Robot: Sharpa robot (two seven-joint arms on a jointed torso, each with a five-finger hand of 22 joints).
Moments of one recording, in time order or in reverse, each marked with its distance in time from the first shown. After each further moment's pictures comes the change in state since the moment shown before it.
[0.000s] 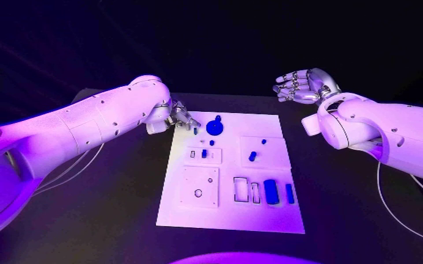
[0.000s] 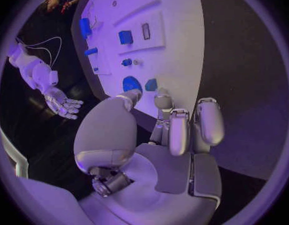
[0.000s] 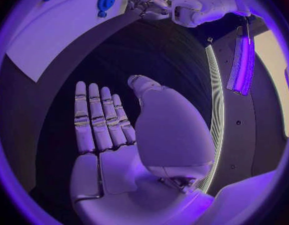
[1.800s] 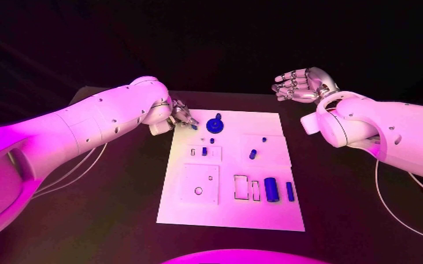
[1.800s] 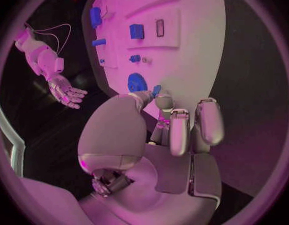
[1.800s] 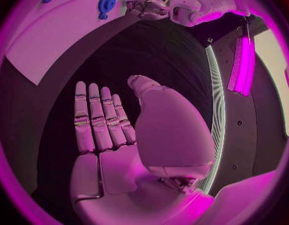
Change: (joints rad) left arm -0.013 -0.003 -0.006 -0.009 0.131 -0.059 0.016; left_hand 0.229 0.074 0.172 -0.011 -0.001 -0.004 -0.029 0.113 0.119 0.002 -0.020 0.011 -0.012 0.000 -0.011 0.004 0.000 0.000 0.003 -0.004 0.000 0.013; right arm -0.005 0.012 0.000 -0.015 0.000 0.014 -0.003; right_hand 0.000 0.000 0.003 -0.003 0.005 0.000 0.000 0.000 -0.002 0.001 0.001 -0.006 0.000 0.000 0.000 -0.004 -0.003 0.000 0.000 0.000 0.000 -0.004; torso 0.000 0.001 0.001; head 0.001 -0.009
